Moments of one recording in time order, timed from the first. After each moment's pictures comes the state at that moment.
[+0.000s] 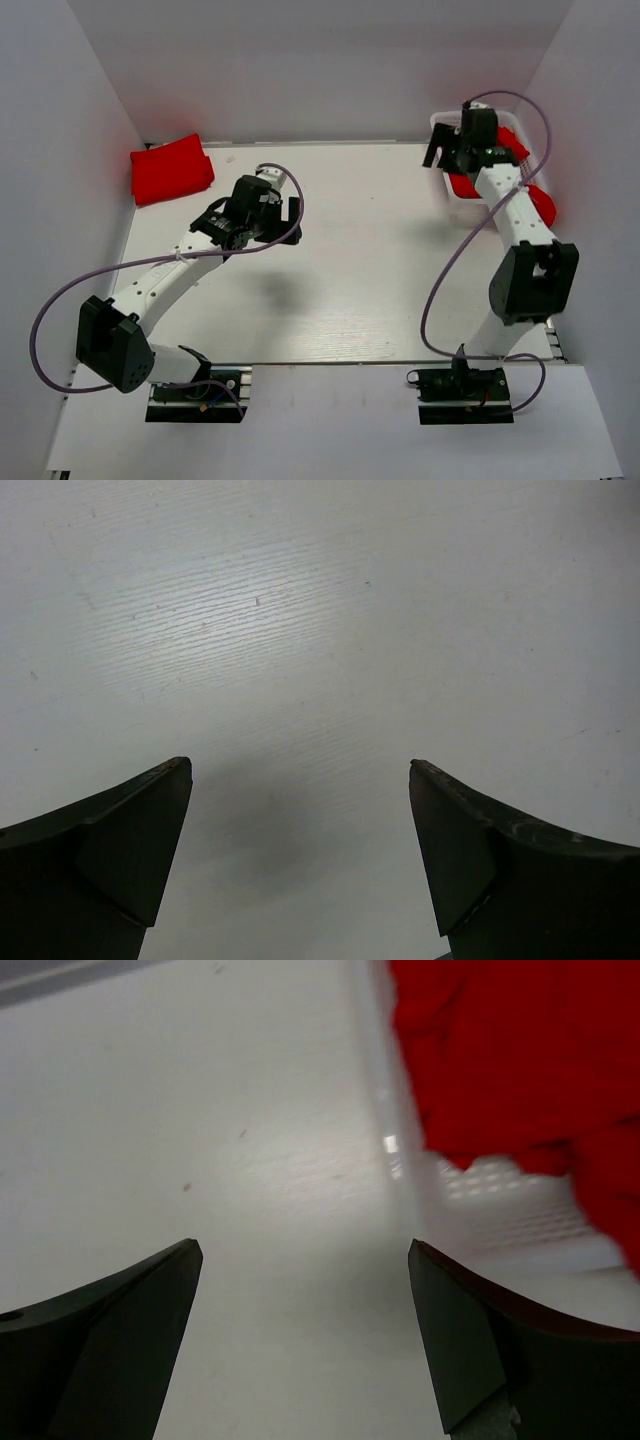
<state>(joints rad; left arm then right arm) -0.55 1.33 1.11 -0.51 -0.04 -0.31 0.12 1.64 1.50 -0.51 0.02 0.25</state>
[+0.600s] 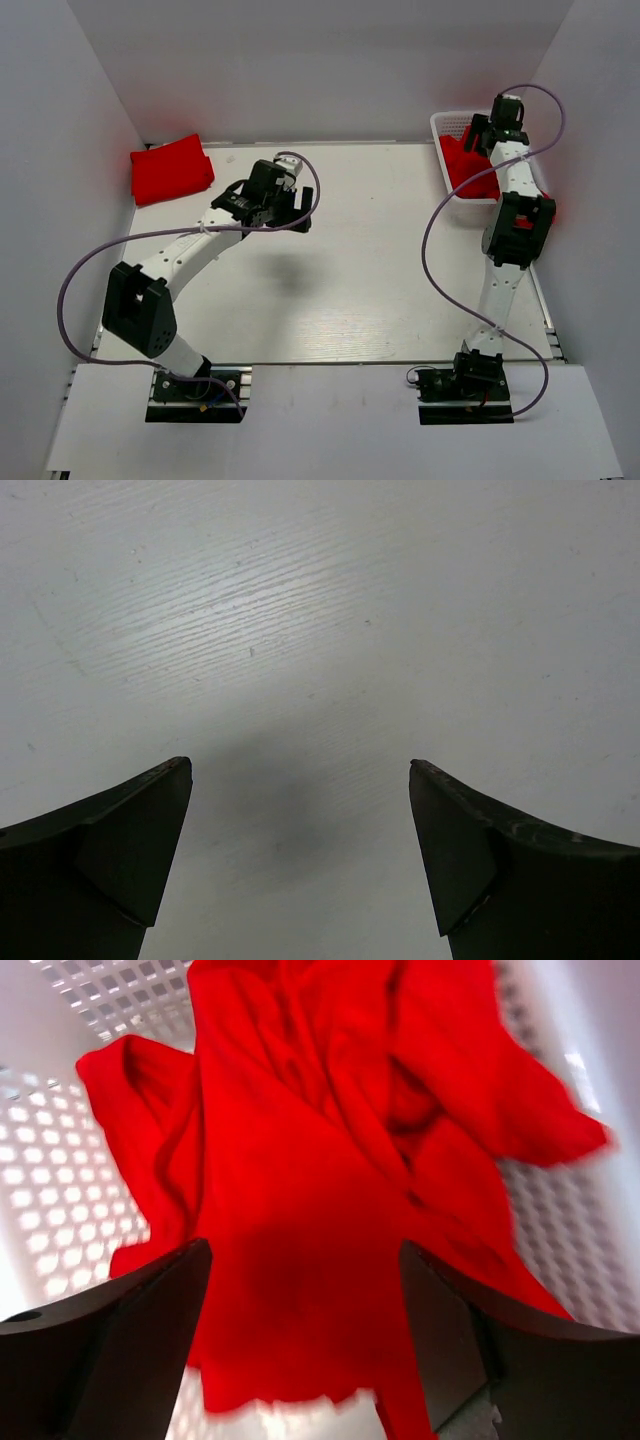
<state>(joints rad) -0.54 1.55 1.29 -0.50 0.00 -0.24 -0.14 2.32 2.17 -0.51 0.14 0.06</state>
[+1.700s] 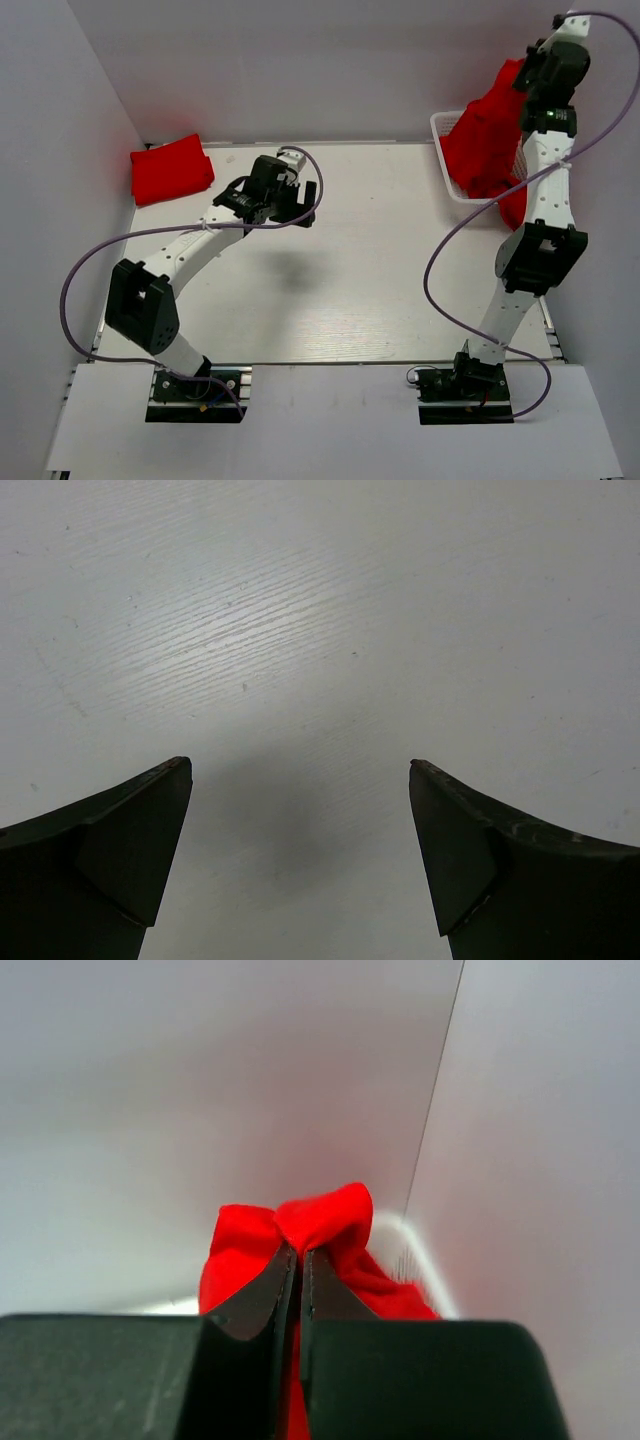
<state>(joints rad) -0.54 1.59 1.32 -0.45 0.02 -0.21 -0.18 2.01 2.17 -0.24 0.01 0.04</state>
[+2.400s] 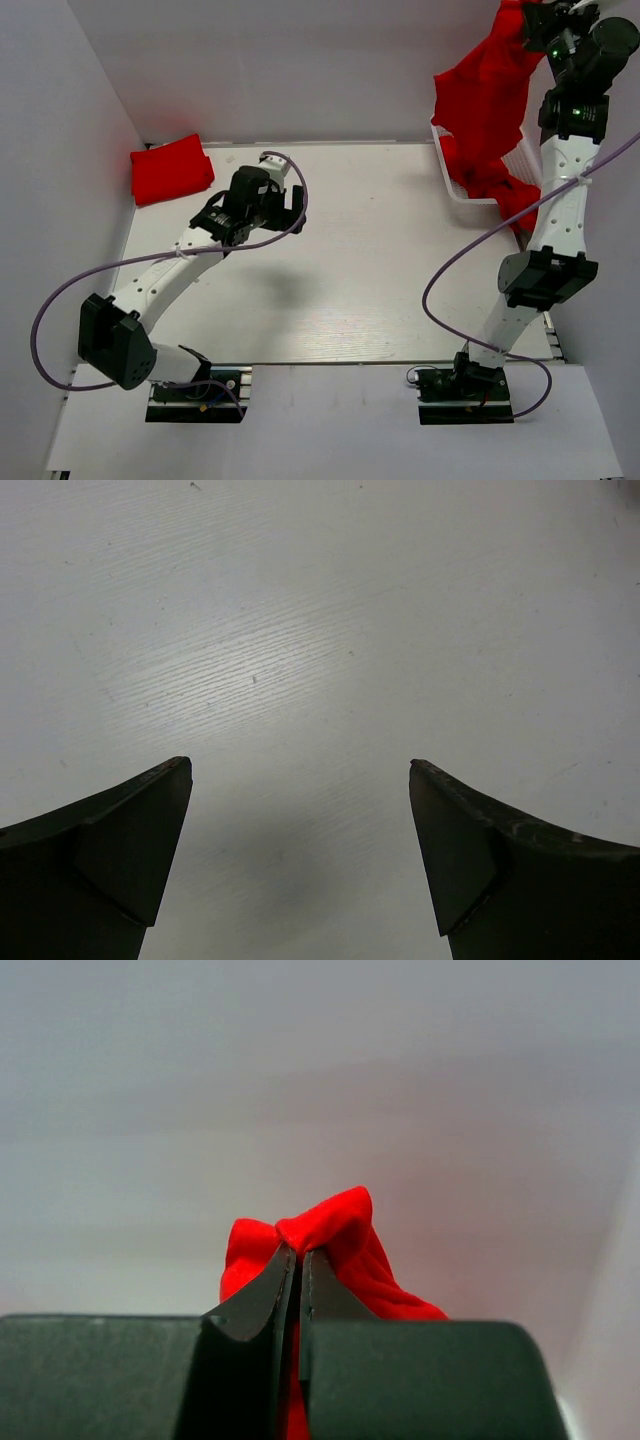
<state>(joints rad) -0.54 1.37 1.17 -0.39 0.00 -0.21 -0.17 1.85 2.29 -0.09 -0.31 0.25</state>
